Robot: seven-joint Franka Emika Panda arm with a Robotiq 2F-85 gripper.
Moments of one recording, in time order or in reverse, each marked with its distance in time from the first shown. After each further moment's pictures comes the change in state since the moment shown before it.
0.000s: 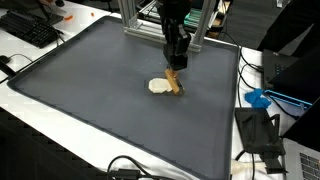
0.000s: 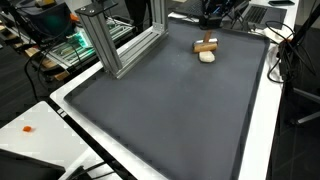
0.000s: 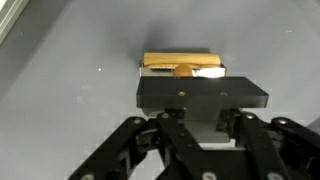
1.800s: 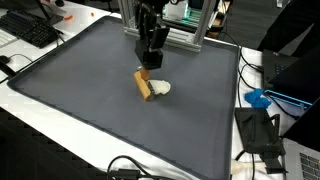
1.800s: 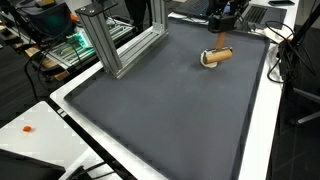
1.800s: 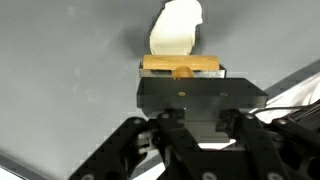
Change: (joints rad) arm 0.015 -0.021 -0.066 0.011 -0.220 0.119 -0.052
